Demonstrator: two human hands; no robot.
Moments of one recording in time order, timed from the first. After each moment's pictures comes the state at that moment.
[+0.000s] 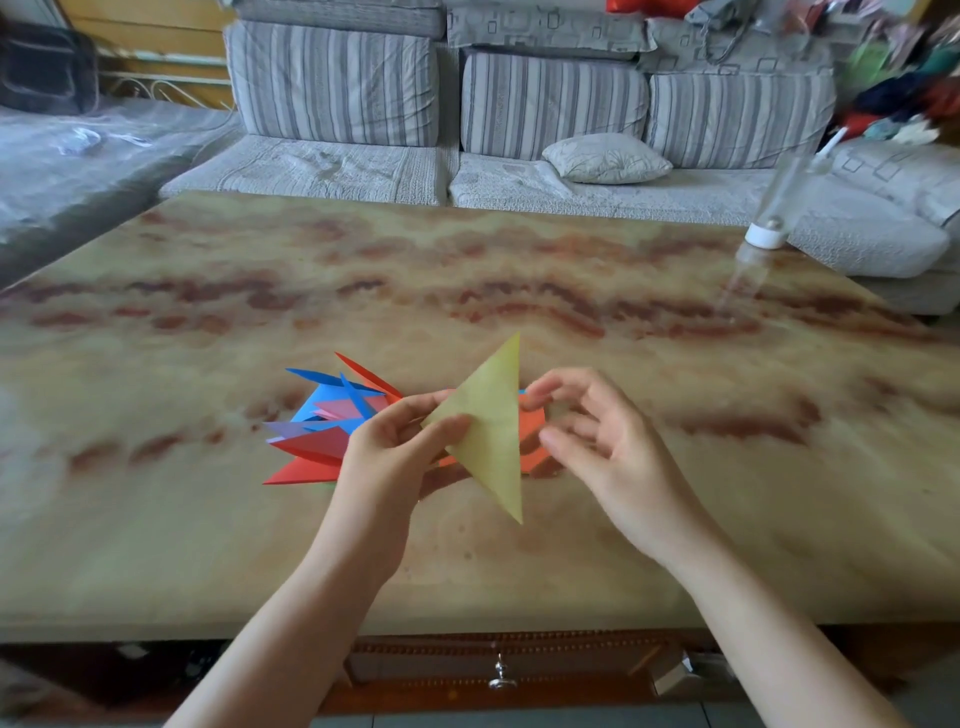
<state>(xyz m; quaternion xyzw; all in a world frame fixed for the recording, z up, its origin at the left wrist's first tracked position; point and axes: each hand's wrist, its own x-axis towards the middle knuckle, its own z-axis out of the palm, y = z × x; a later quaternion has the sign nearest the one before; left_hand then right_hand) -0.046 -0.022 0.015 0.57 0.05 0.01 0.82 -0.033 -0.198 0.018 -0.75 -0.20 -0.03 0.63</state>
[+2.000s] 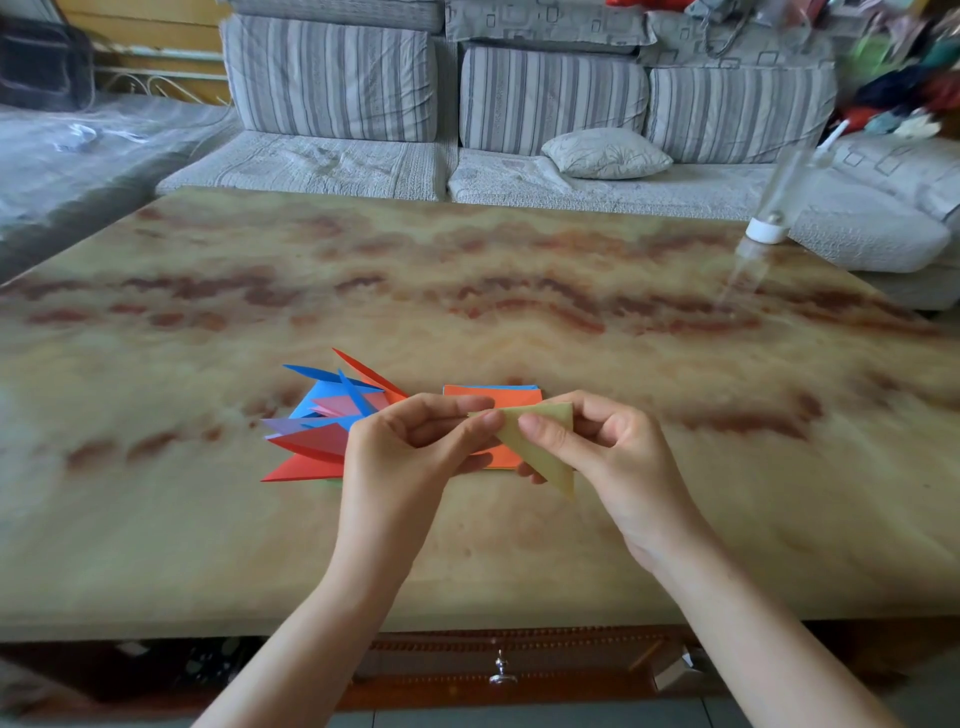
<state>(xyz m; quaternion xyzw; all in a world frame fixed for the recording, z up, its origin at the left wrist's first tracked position) -0.057 -0.036 0.024 0.62 0.03 0.09 0.78 -0.041 -0.187 0.023 -0.69 -0.10 0.01 0.72</state>
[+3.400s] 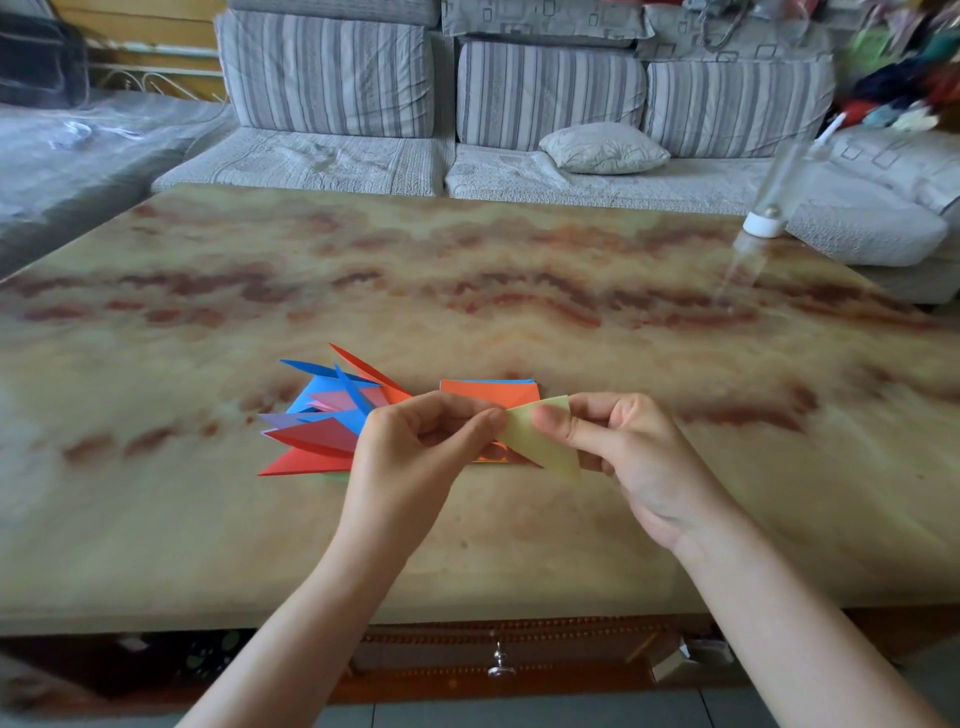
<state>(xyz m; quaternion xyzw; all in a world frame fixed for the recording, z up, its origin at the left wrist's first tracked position) -0.056 -0.036 0.023 0.70 -0.01 0.08 0.71 -0.035 -0.202 0.031 -0.70 -0.04 0.10 0.71</state>
